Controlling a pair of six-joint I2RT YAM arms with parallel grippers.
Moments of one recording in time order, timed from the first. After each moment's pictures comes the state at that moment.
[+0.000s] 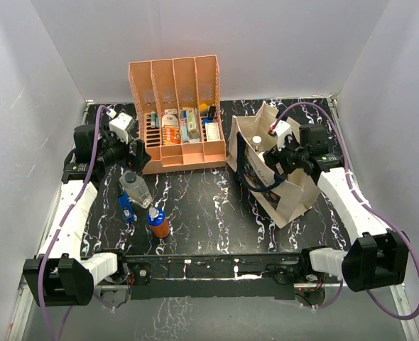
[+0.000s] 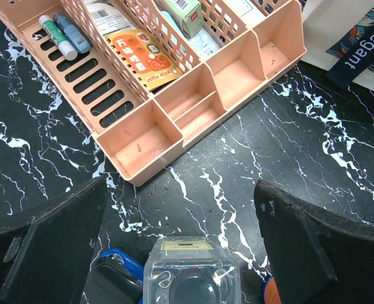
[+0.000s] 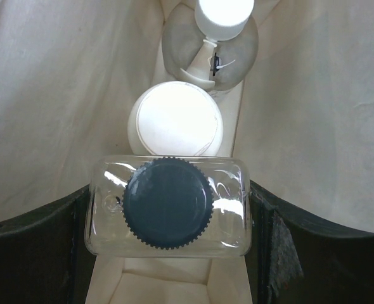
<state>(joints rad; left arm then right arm) 0.02 1.10 1.00 -0.45 0.54 0.27 0.14 1.21 1.01 -0.57 -0.39 -0.44</state>
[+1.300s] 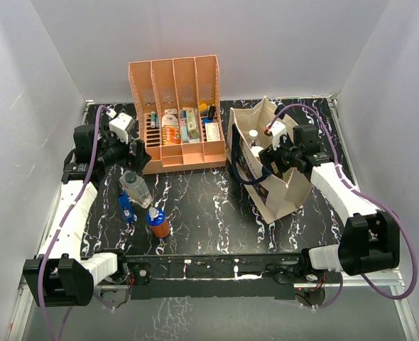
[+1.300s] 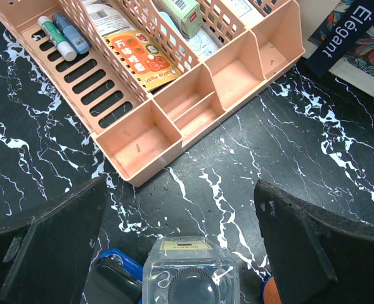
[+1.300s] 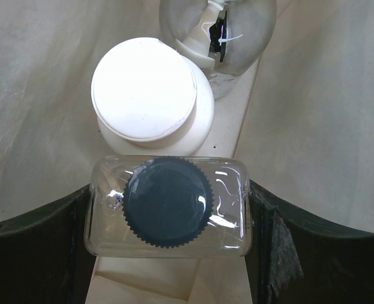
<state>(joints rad) 0.02 1.10 1.00 -0.45 0.54 0.26 0.14 1.32 0.95 -0.39 -0.41 -0.41</state>
